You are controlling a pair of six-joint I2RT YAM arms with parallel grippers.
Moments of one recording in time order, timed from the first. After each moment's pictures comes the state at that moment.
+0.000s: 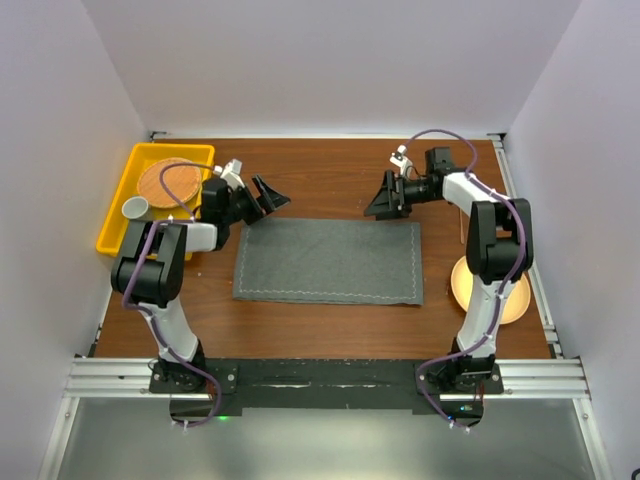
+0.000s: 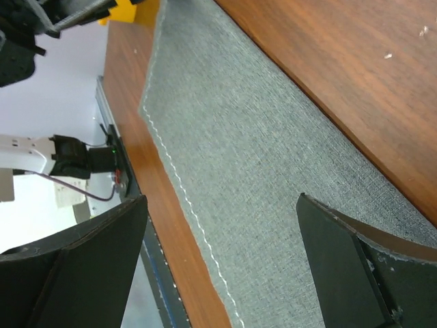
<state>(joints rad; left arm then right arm) -0.13 1.83 0.86 0.58 0.53 -0.74 0.06 2.04 1.46 -0.55 -1.06 0.03</state>
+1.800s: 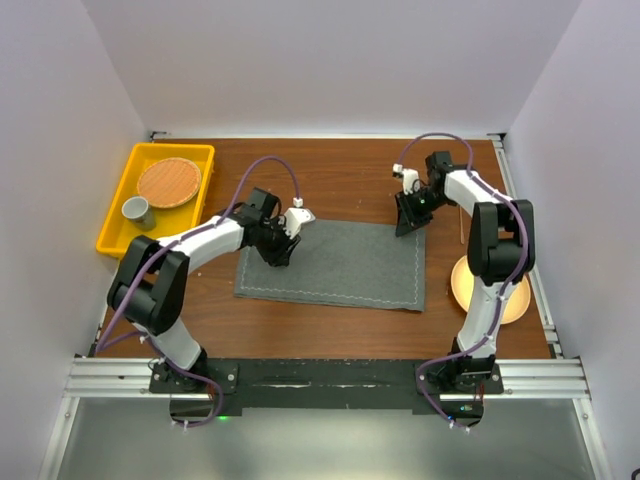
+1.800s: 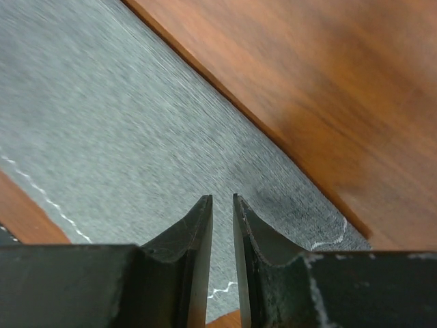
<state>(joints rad) -0.44 1.67 1.01 -0.42 0.37 0.41 0.07 2.02 1.49 -0.82 -0.54 -0.34</state>
